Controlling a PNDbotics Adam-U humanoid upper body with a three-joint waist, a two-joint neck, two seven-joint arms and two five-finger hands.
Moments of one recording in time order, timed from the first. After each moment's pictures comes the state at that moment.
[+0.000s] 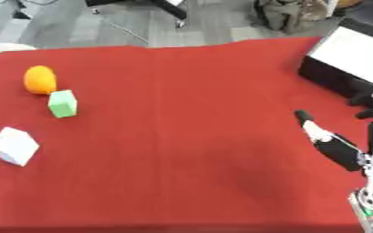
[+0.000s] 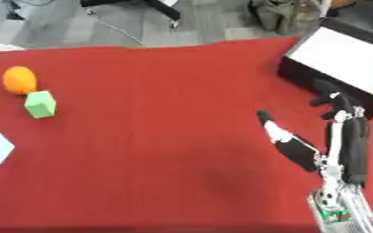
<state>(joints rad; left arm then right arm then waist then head) -0.38 0.91 0.05 -0.96 -1.08 -0.82 -0.12 -0.06 -0.23 0.17 -1.92 0.73 0.15 -0.50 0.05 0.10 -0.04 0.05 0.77</state>
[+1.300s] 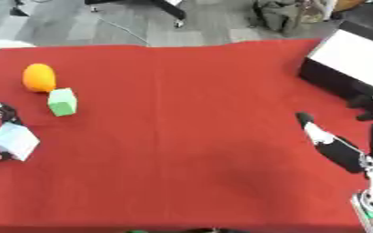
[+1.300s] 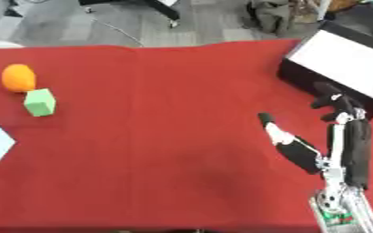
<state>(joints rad) -0.56 0.74 0.05 -0.78 -1.20 -0.85 -0.15 -0.07 -0.23 0.18 -1.92 0.73 0.14 -0.49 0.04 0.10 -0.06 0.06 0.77</state>
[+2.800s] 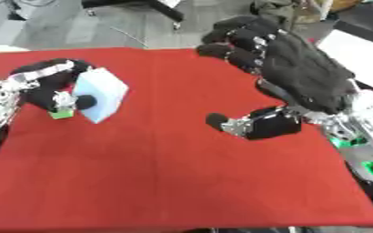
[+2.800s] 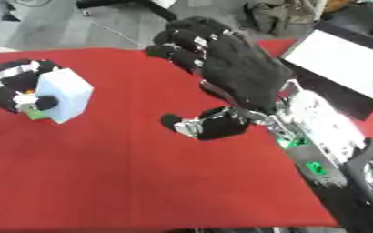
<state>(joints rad) -0.68 0.60 -0.34 -1.29 0.28 -0.28 -0.84 -0.64 -0.42 0.51 -1.98 1.01 -0.24 0.20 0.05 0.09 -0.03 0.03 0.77</state>
